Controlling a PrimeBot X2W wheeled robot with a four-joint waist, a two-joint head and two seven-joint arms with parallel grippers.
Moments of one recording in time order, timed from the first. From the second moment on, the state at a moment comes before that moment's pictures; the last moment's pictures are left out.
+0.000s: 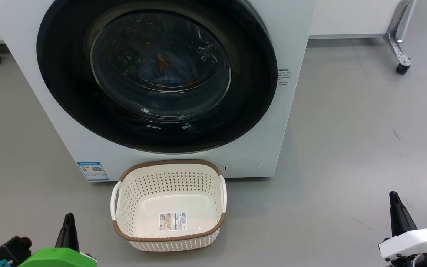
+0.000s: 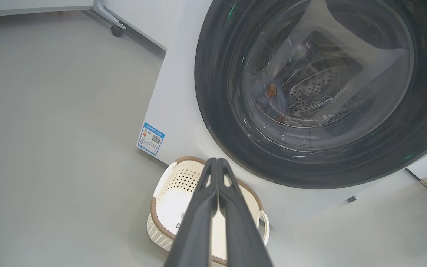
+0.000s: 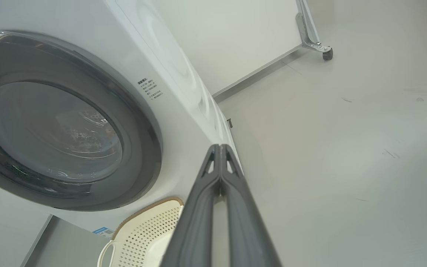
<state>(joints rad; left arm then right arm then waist) 0.06 0.01 0.06 0.29 -0.73 -0.12 -0.10 0.06 -0.12 -0.05 0.27 0.66 0.12 -0.11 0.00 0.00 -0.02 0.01</state>
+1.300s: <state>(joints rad) -0.01 0.02 0.07 0.29 -1.24 -0.12 0.03 -0.01 -0.07 -0.10 0.28 1.21 0.12 0.02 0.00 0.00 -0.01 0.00</state>
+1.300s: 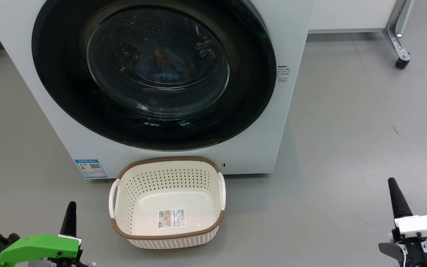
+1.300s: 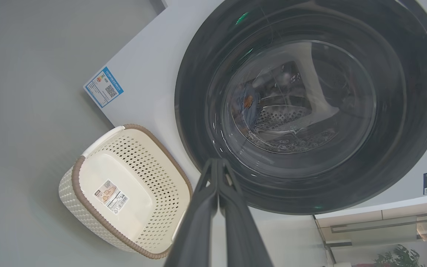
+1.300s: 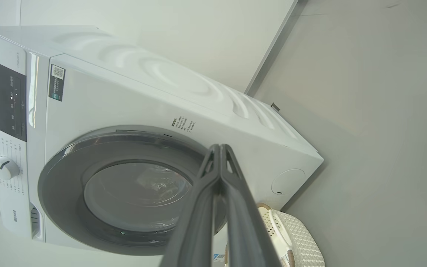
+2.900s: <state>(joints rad) -0.07 0.02 0.09 0.28 -1.60 -0.12 0.11 -0.06 -0.04 -0.14 0.28 1.59 0.12 0.12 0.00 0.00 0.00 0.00</state>
